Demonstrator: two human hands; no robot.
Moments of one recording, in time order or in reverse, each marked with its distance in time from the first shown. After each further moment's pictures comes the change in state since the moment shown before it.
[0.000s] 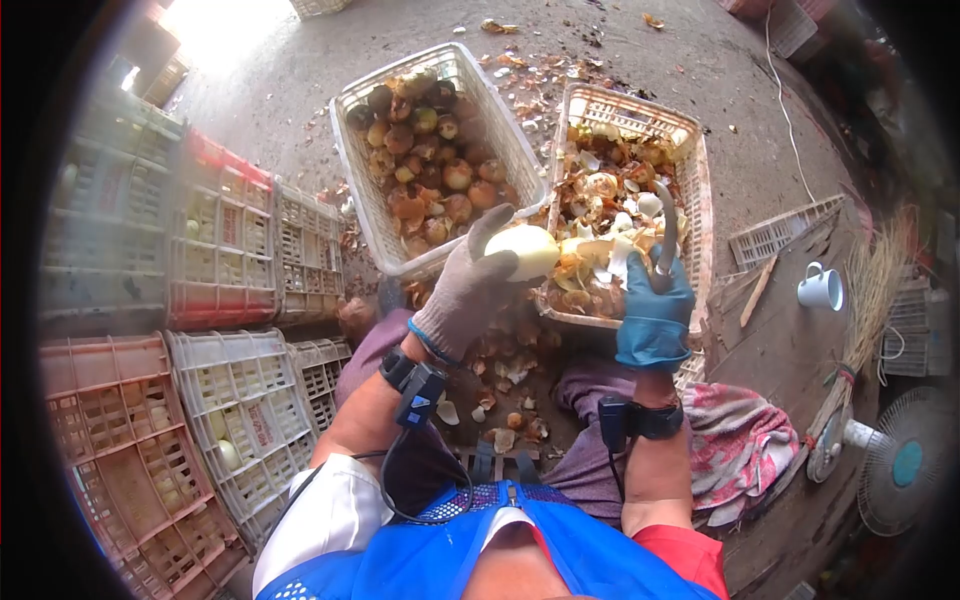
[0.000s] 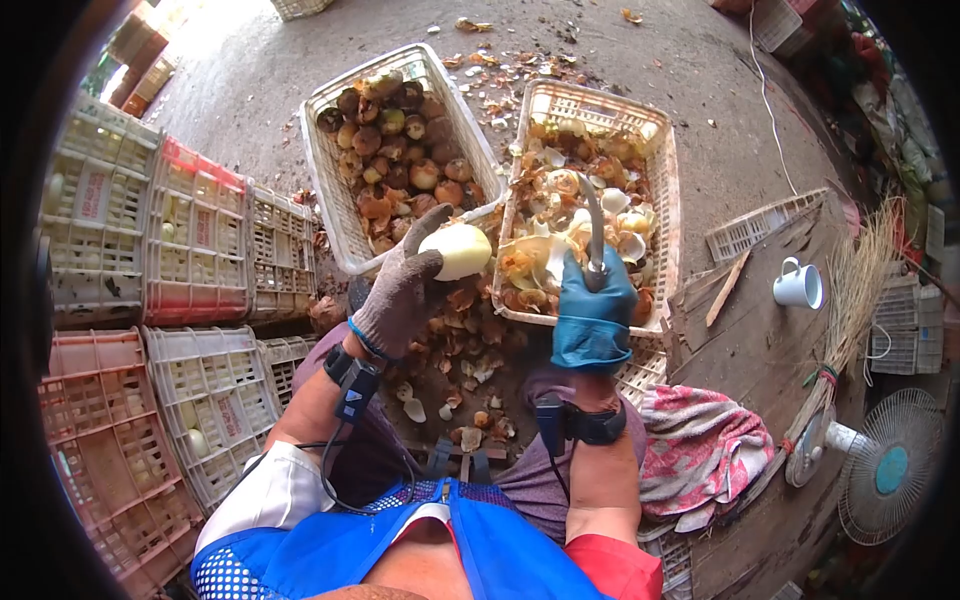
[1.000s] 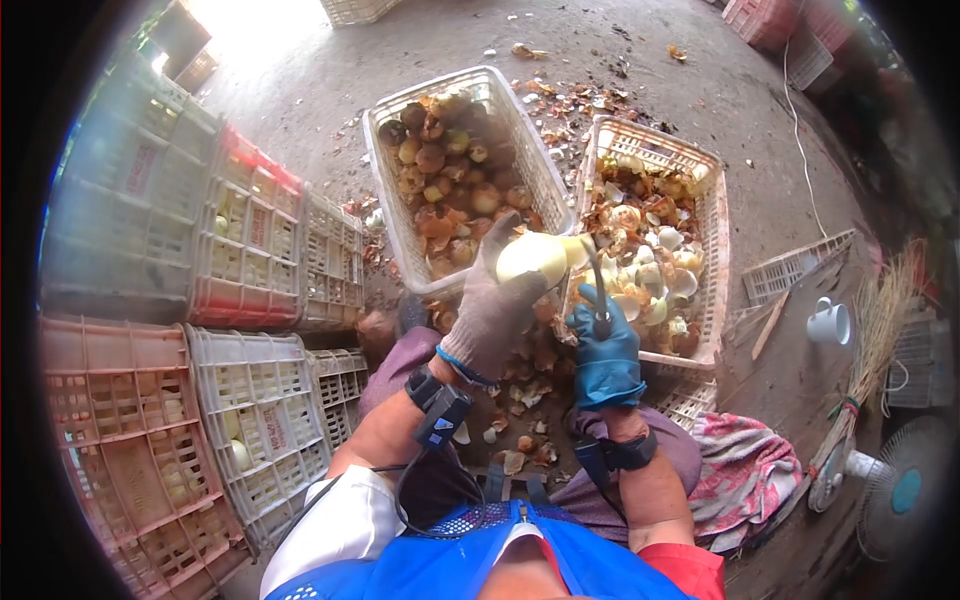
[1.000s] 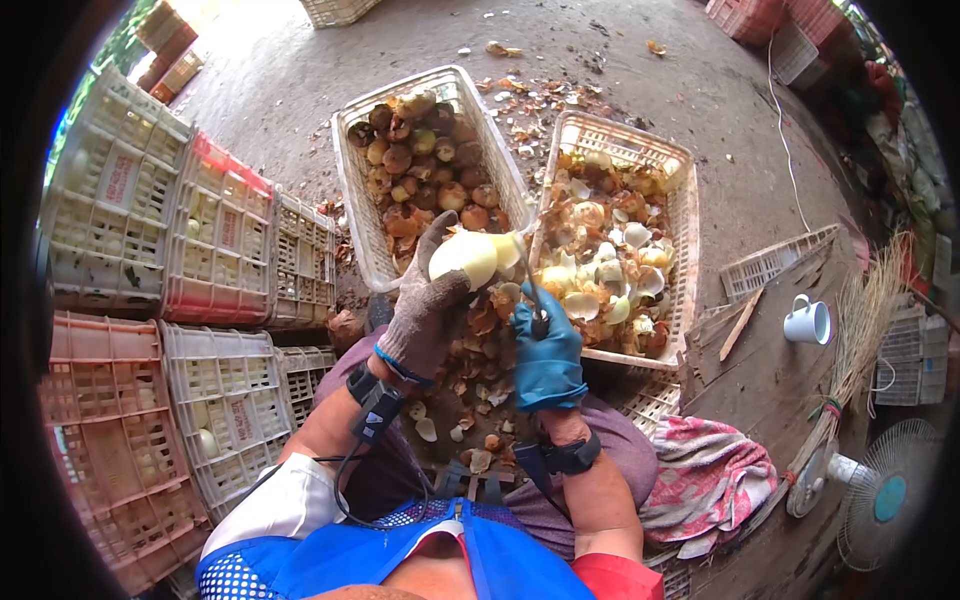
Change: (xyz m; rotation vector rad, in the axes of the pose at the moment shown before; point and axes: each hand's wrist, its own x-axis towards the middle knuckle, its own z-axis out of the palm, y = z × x) left_hand -0.001 0.002 -0.006 -0.009 0.103 0.232; right_hand -0.052 0.005 0.053 0.218 -0.375 0.197
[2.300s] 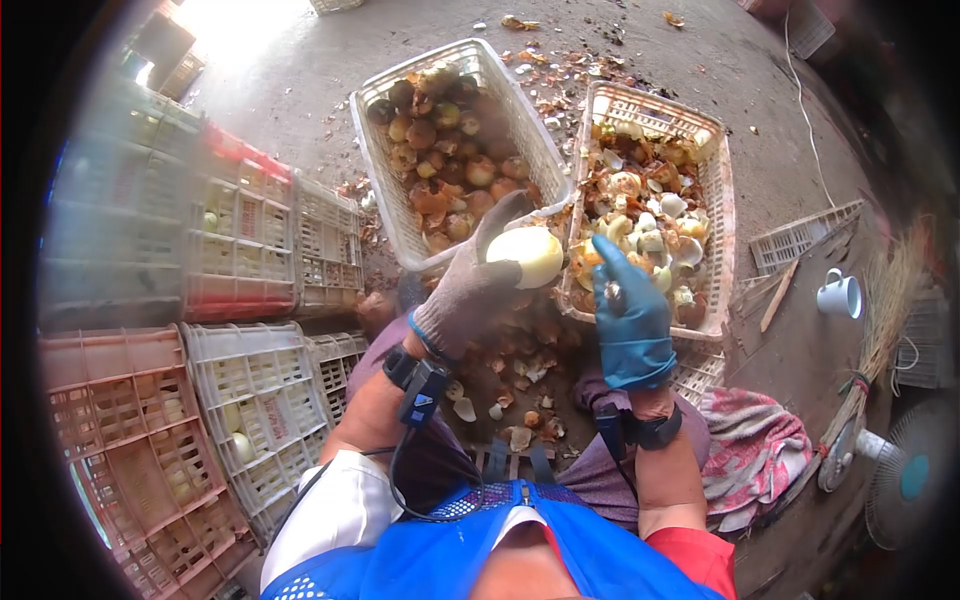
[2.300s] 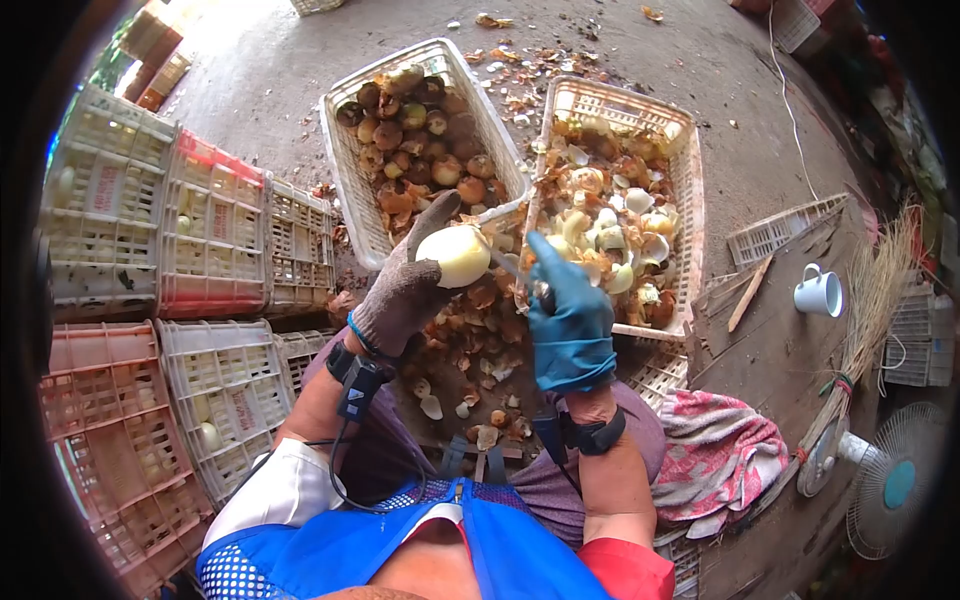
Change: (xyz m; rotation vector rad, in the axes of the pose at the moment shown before) left_hand 0.003 0.013 -0.019 0.111 -0.190 -0.208; right_hand 0.007 -0.041 -0.038 -0.495 0.015 -0.415
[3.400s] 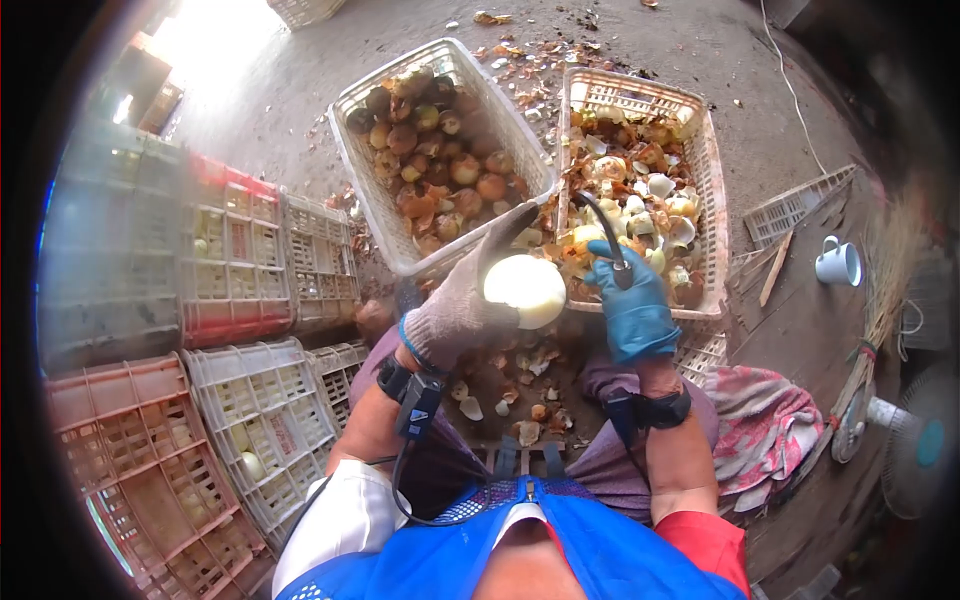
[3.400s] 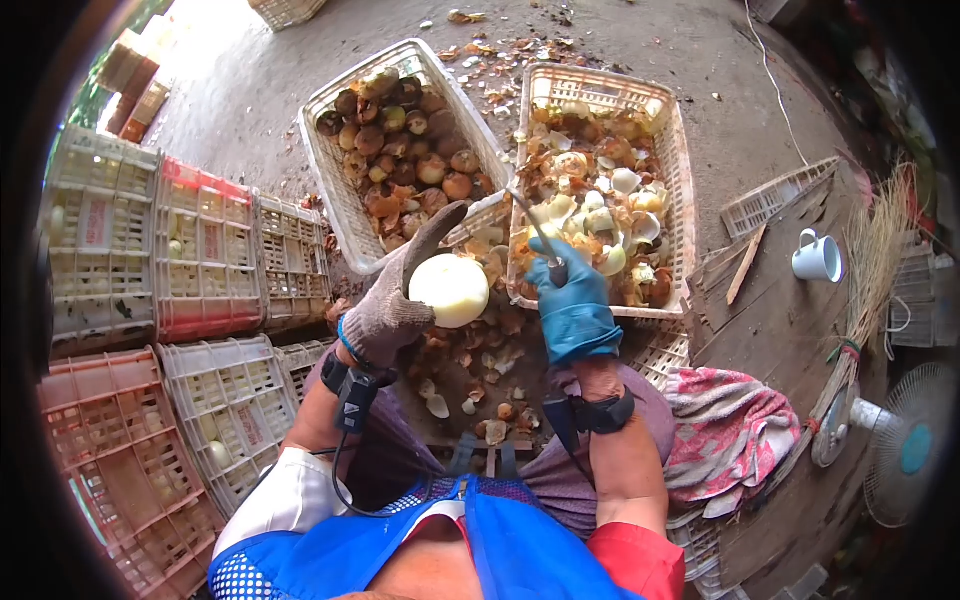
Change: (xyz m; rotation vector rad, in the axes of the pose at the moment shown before) left_hand -0.007 0.017 0.013 0.488 -0.192 0.065; right_hand -0.006 0.039 0.015 0.227 0.023 0.250
